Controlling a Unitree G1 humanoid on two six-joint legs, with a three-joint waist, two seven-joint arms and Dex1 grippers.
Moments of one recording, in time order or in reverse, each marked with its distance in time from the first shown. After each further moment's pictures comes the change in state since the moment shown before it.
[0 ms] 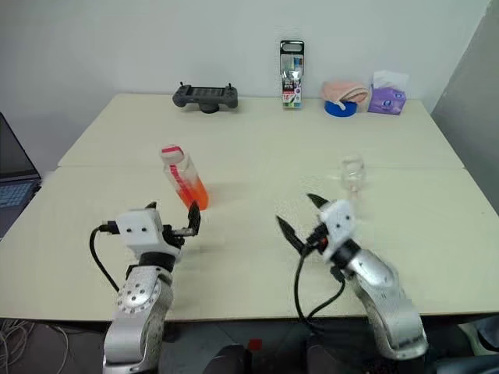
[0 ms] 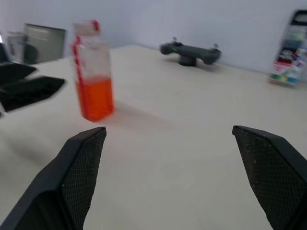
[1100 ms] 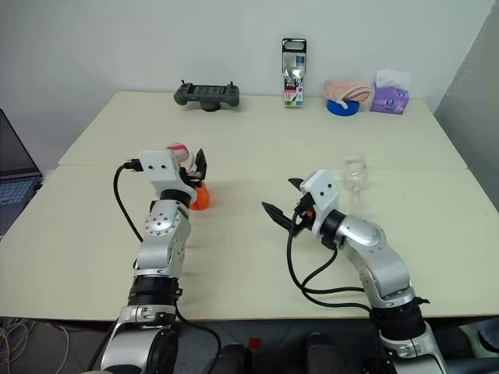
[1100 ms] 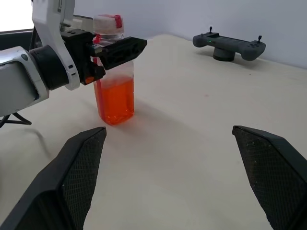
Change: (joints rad) left arm -0.540 0.065 0.072 0.670 -0.028 -0.239 -0.012; right arm -0.224 -0.018 -0.007 0.218 0.025 0.062 0.091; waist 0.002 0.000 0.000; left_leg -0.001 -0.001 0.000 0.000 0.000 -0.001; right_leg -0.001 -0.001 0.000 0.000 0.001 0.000
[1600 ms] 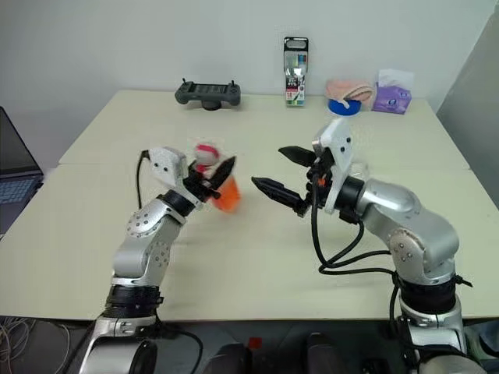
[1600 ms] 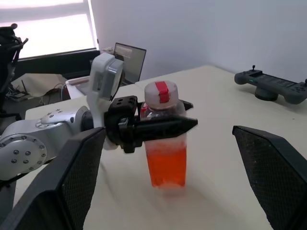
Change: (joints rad) left arm 0.086 0.158 -0.133 -0.323 -0.325 0.208 -0.583; right arm -0.253 -0.120 -0.185 -0.187 0.396 0.418 0.026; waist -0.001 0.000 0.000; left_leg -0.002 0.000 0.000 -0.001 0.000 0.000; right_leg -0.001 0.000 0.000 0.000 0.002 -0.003
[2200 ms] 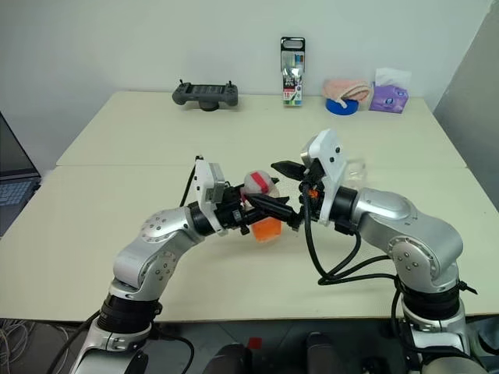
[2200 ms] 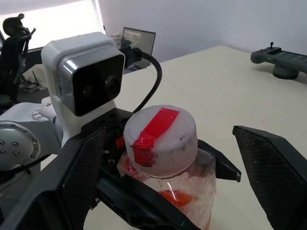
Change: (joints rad) left arm 0.028 0.039 -0.160 -0.198 -0.096 0.169 -0.204; right arm 0.035 -0.028 0.039 -0.077 0.071 0.087 -0.080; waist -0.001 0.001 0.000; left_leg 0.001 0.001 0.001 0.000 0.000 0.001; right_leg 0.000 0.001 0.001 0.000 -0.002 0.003
